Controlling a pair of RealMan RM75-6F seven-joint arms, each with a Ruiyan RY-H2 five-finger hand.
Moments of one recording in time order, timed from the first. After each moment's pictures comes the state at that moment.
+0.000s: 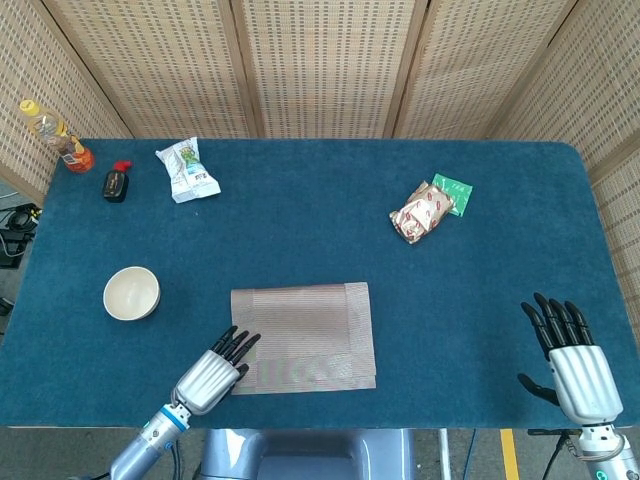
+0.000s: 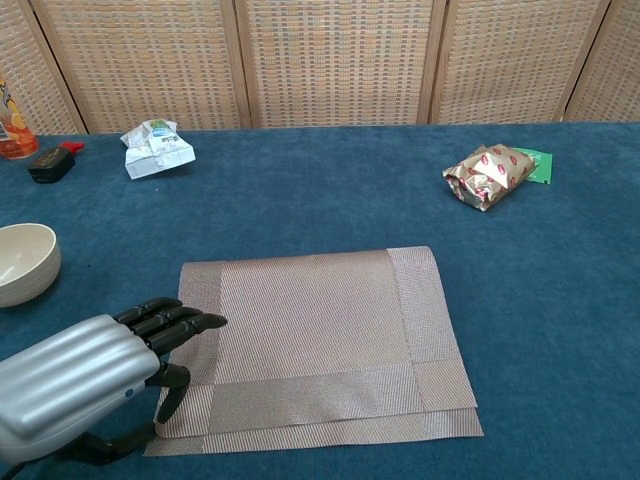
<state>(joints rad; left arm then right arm) -0.35 -1.69 0.13 -1.40 1.69 1.16 0.50 0.05 -1.10 0.00 -1.69 -1.66 1.55 -0.11</state>
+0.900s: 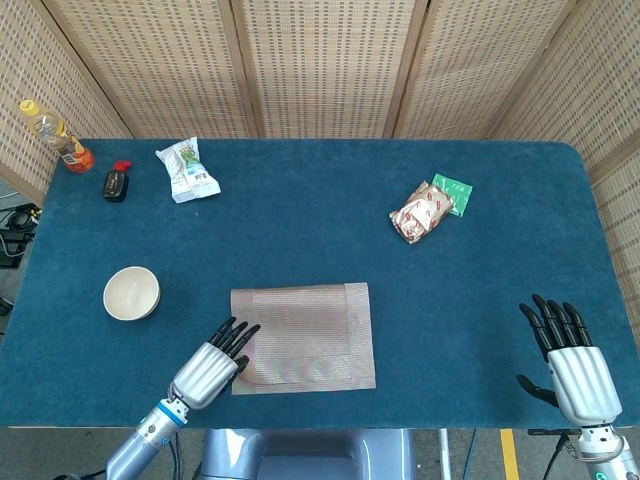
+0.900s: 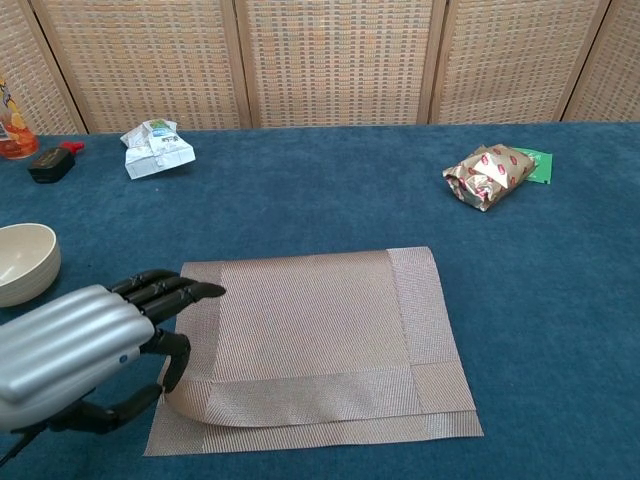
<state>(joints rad) -0.37 -1.63 0.10 -1.51 1.68 1.18 0.50 0.05 -1.10 0.00 -1.69 -1.67 1.55 -0.11</state>
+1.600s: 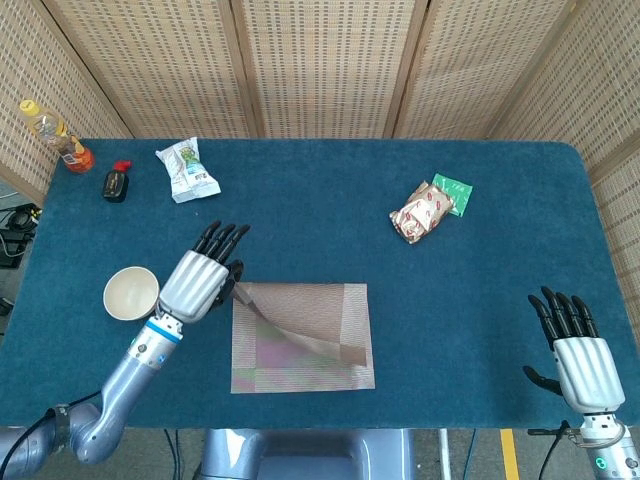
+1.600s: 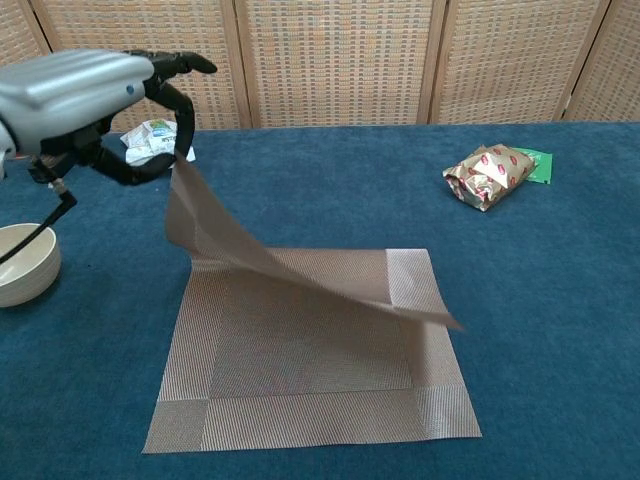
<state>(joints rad) -0.58 -1.43 -0.28 -1.74 1.37 1.06 0.57 0.07 -1.12 0.04 -1.66 -1.58 1.50 -0.12</state>
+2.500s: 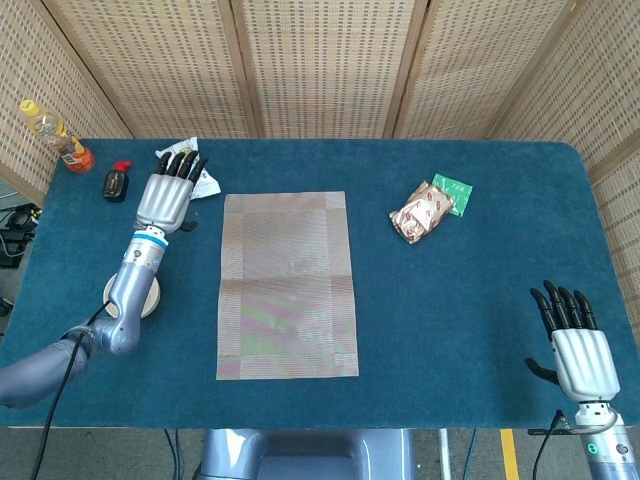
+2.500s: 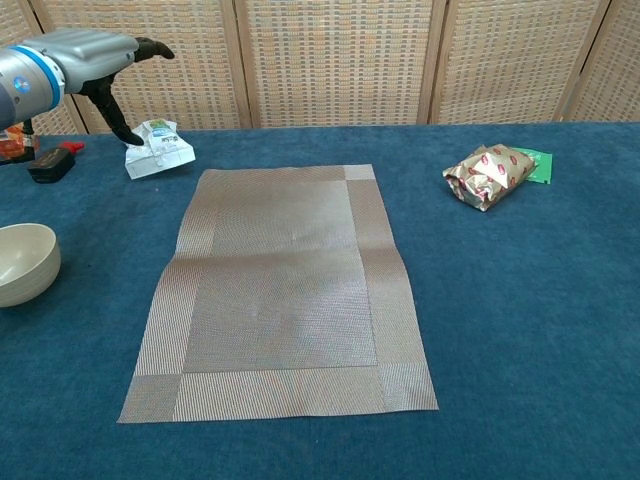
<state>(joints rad) -0.86 -1.54 -0.36 -1.09 1.02 0.85 0.46 0.09 -1.17 0.06 -1.62 -1.51 1.46 -0.17</state>
